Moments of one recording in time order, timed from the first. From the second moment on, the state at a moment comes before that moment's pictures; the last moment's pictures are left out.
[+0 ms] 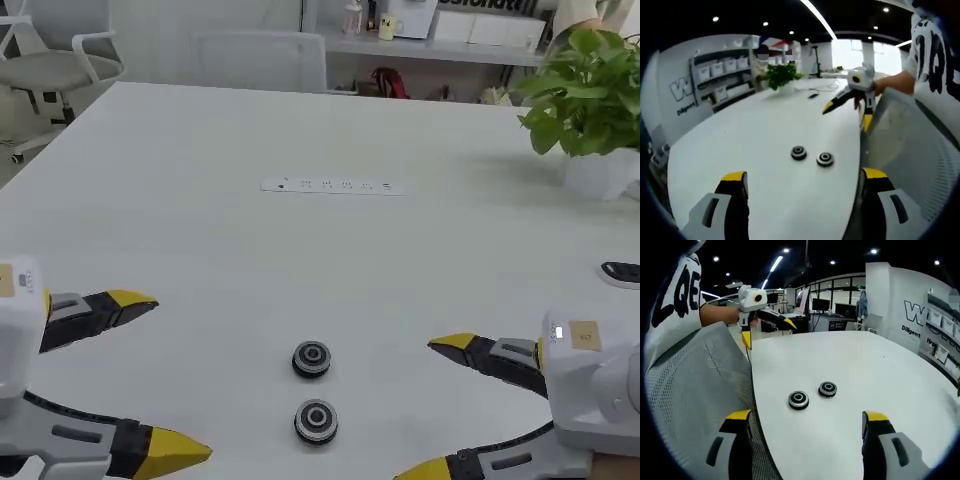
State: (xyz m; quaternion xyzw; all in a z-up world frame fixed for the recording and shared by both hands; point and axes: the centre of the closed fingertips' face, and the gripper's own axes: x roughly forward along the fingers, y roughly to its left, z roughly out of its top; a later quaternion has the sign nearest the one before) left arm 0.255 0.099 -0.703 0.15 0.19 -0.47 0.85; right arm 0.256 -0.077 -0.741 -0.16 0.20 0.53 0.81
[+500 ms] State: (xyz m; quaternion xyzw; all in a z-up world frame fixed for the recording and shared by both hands) left arm 0.260 0.097 -0.704 0.17 0.20 -0.47 0.84; right arm 0.260 -0.075 -0.742 -0.16 0.20 0.54 0.80
